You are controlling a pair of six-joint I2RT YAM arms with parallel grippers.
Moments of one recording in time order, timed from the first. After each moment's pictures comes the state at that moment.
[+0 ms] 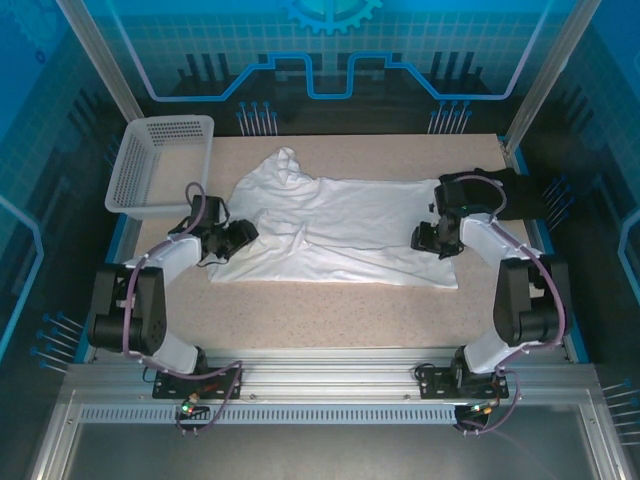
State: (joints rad) left arm -0.02 1.54 0.79 -0.24 0.32 -0.67; right arm 0.08 1.60 1.00 -0.67 -0.10 0.32
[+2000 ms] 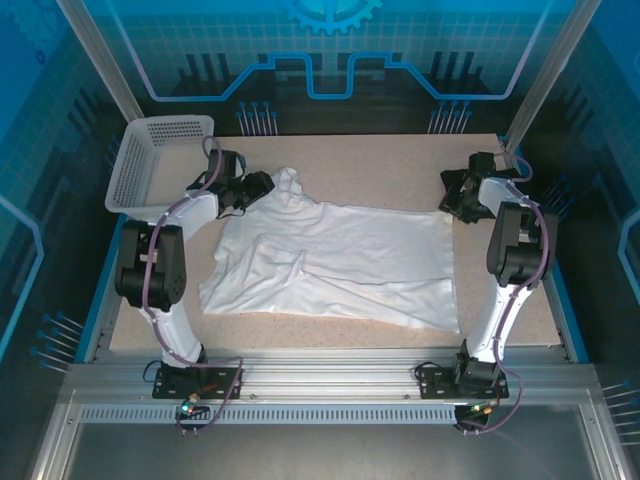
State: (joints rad) left arm -0.08 1.86 1.28 -0.22 0.30 -0.66; right arm -0.16 2.05 1.46 -0.62 -0.12 0.37
